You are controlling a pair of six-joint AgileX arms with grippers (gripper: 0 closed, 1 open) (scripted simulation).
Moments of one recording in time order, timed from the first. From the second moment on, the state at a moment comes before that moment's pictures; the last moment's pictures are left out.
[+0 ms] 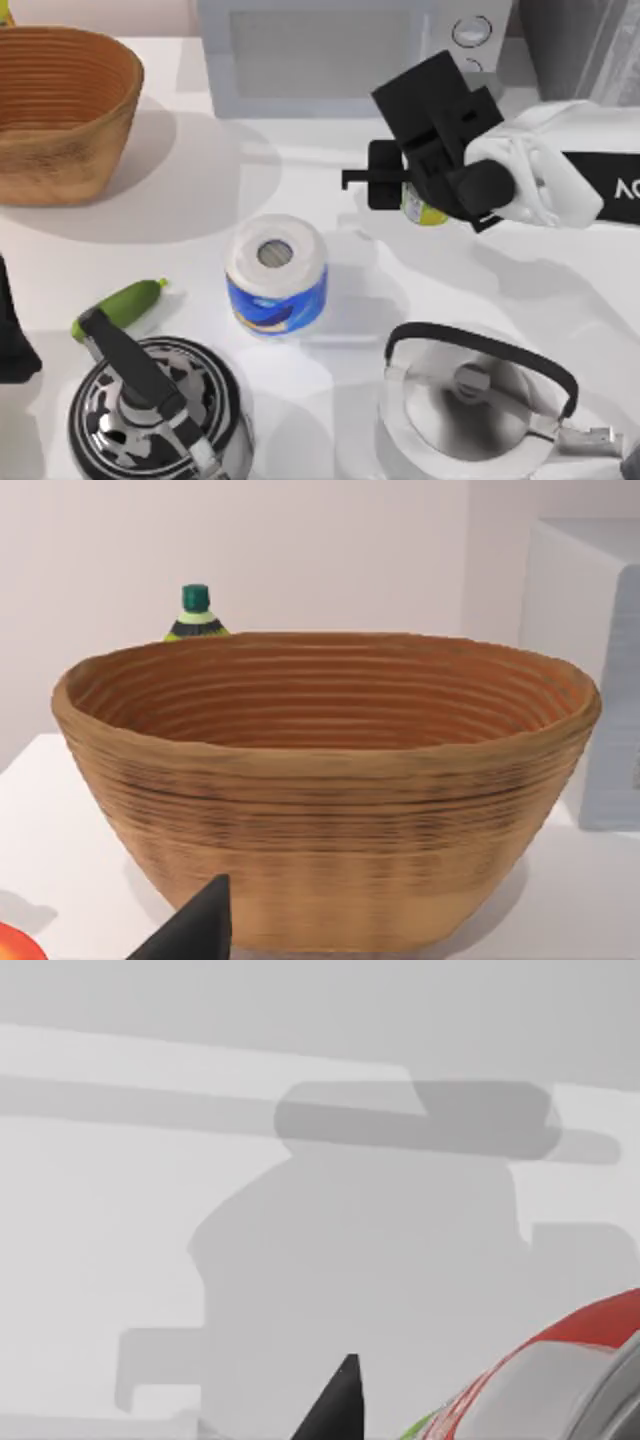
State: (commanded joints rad) left arm 0.00 0.00 0.00 0.00 0.00 0.00; right arm 0.63 1.91 1.25 -0.26 0.44 0.52
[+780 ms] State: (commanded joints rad) left arm 0.00 0.00 0.00 0.00 0.00 0.00; right arm 0.63 1.78 1.40 -0.52 0.43 0.50
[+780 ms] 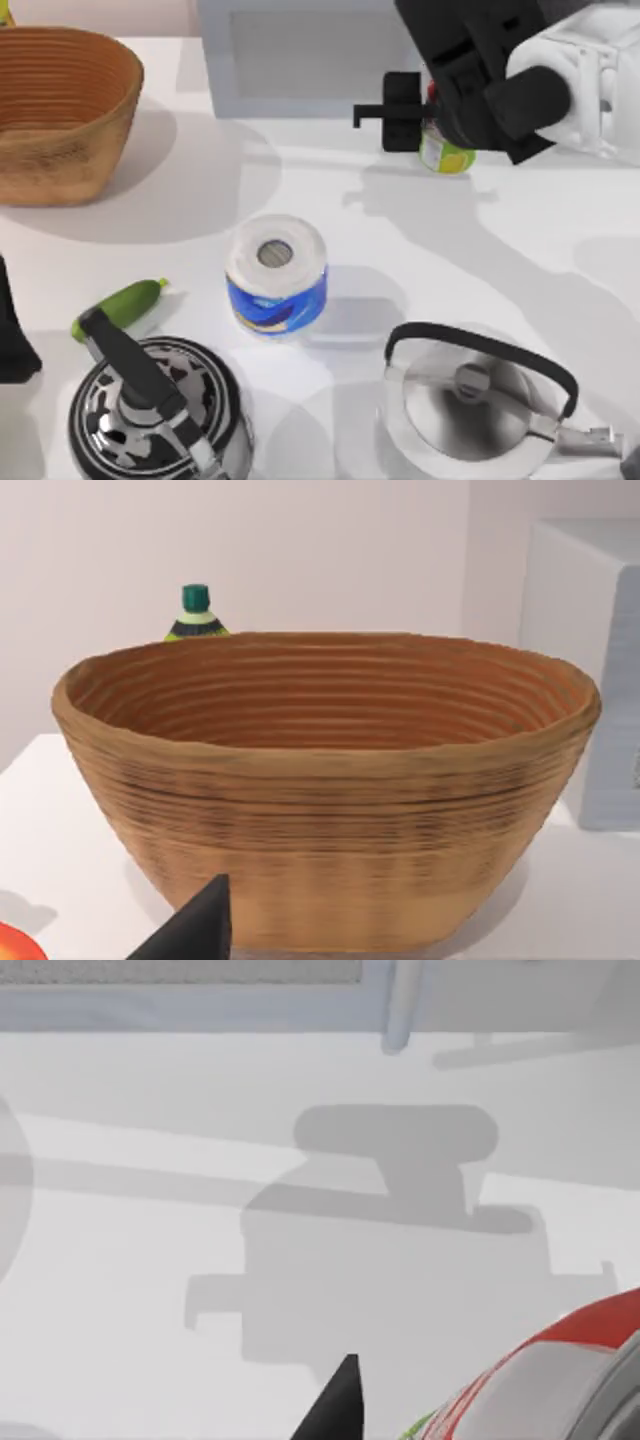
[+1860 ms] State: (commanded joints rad) left arm 0.00 0.00 0.00 0.00 0.00 0.00; right arm 0.11 0.29 0.27 -0.02 0.05 0.10
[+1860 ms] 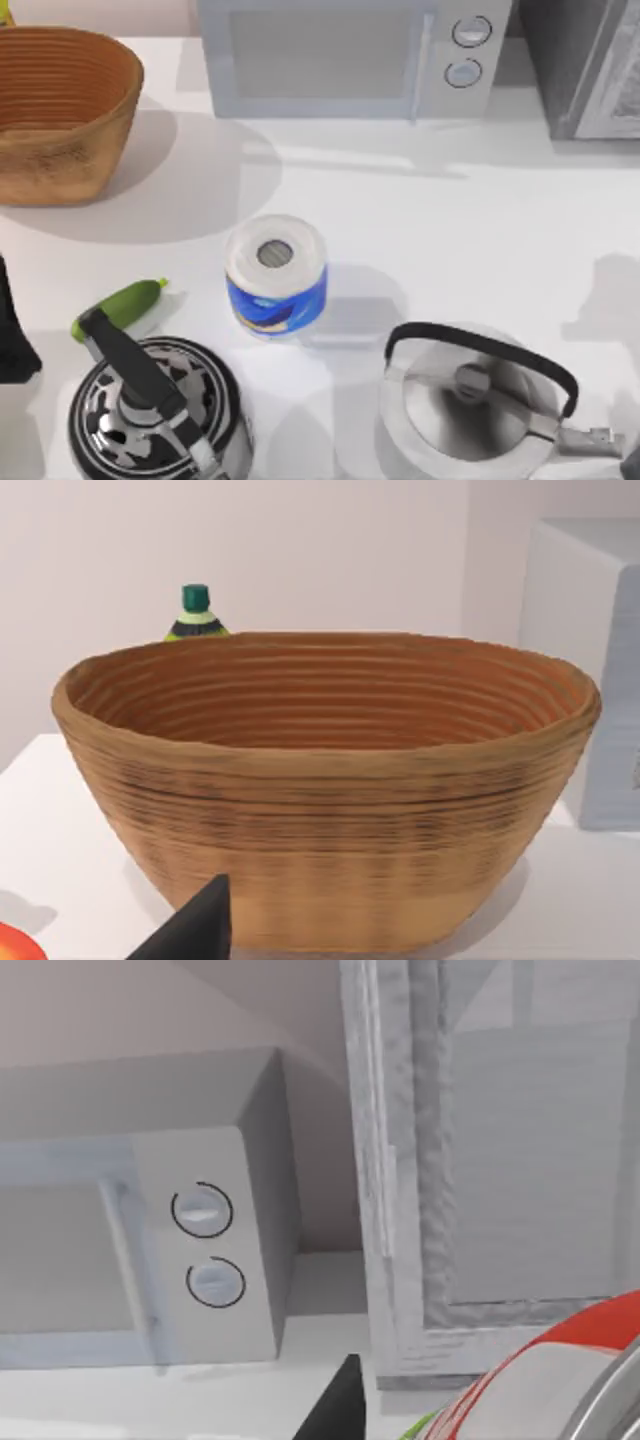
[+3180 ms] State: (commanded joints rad) left arm 0.00 0.00 0.00 0.00 0.00 0.00; right arm 0.01 0.40 0.42 -0.18 0.08 -0.04
